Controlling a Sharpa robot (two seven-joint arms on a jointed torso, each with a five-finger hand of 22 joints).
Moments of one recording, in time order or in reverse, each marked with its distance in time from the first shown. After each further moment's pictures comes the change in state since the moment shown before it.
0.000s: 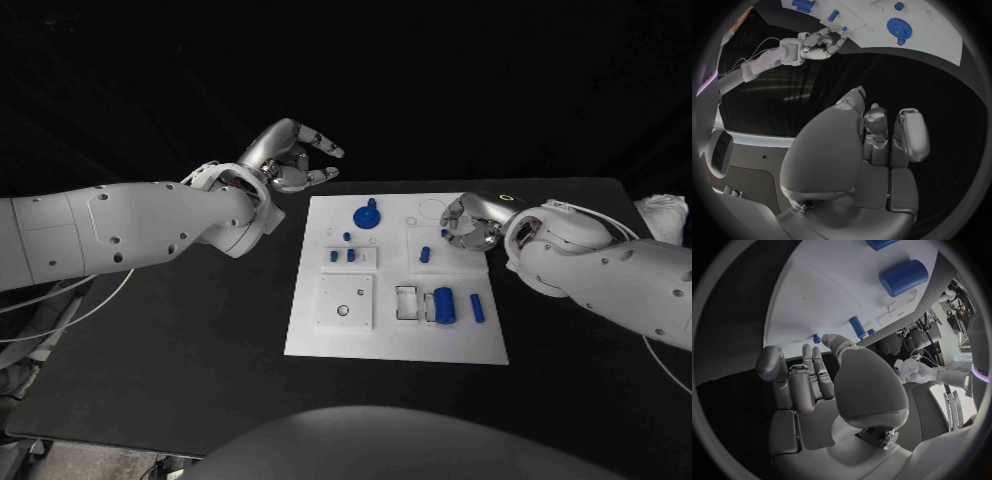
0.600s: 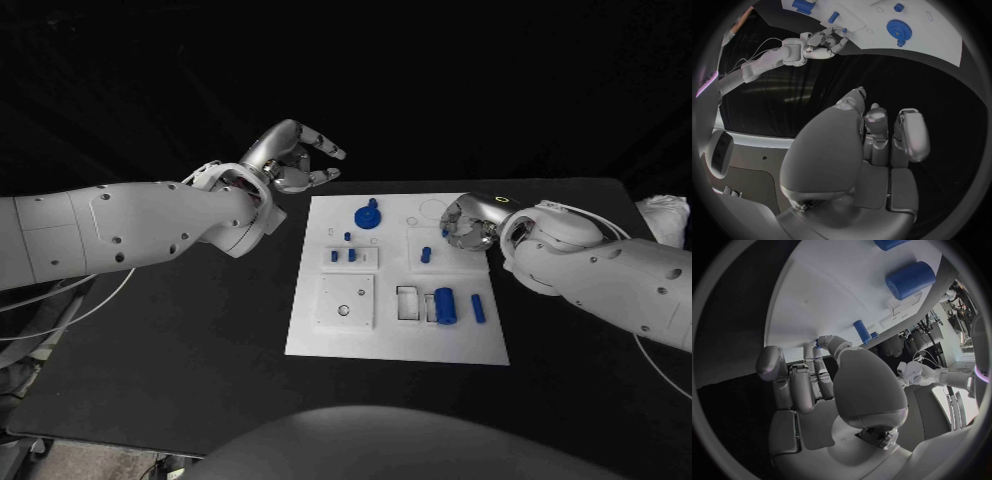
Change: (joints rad) left arm 0.000 0.000 0.000 0.000 -0.013 0.009 -0.007; left_hand 0.000 0.000 0.019 0.000 0.004 0.003 0.004 -0.004 -0.002 0.004 0.004 0.004 -0.002 0.000 0.007 0.004 0.000 0.000 -0.002 0.002 0.000 0.000; right arm -0.013 0.036 0.004 -0.054 -0.002 0.019 0.002; right_hand 0.018 0.026 0.040 -0.048 0.039 0.022 0.011 0.011 0.031 0.013 -0.013 0.077 0.042 -0.009 -0.002 -0.002 0.000 0.000 -0.003 -0.003 0.000 0.000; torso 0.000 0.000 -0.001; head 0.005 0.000
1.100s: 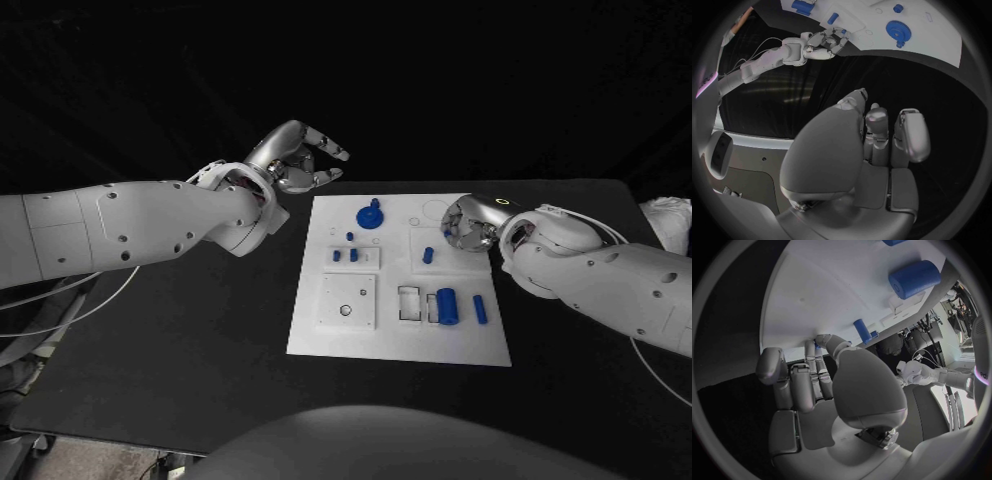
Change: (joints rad) left arm -0.002 0.006 0.000 -0.006 -0.009 0.006 -0.012; left_hand 0.007 -0.007 0.057 -0.002 0.000 0.009 0.009 -0.008 -0.003 0.002 0.002 0.007 -0.002 -0.007 0.007 0.000 -0.007 0.000 0.000 0.007 0.004 0.001; right arm -0.014 0.016 0.001 -0.024 0.009 -0.035 0.023; right_hand 0.029 0.029 -0.014 -0.044 -0.047 0.050 0.010 0.091 0.101 0.083 -0.027 0.062 0.017 -0.003 -0.014 0.000 0.000 0.000 0.013 -0.013 0.040 0.000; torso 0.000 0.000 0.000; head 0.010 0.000
